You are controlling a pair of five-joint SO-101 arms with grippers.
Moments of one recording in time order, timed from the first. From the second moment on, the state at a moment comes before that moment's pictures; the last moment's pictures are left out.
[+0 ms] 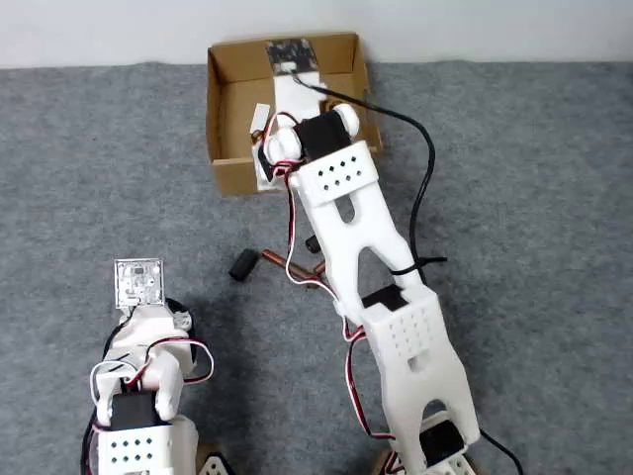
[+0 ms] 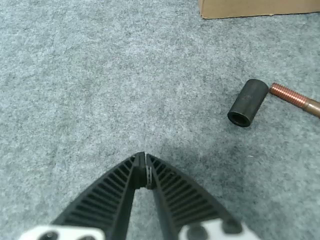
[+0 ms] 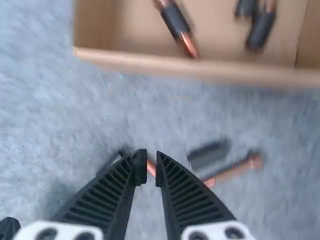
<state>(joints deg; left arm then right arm) -11.0 -90.9 97.3 51.6 4.9 -30.8 43.1 -66.5 100.5 -20.0</state>
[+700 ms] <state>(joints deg) -11.0 -90.9 97.3 51.6 4.9 -28.4 55.6 -63.1 100.5 -28.9</state>
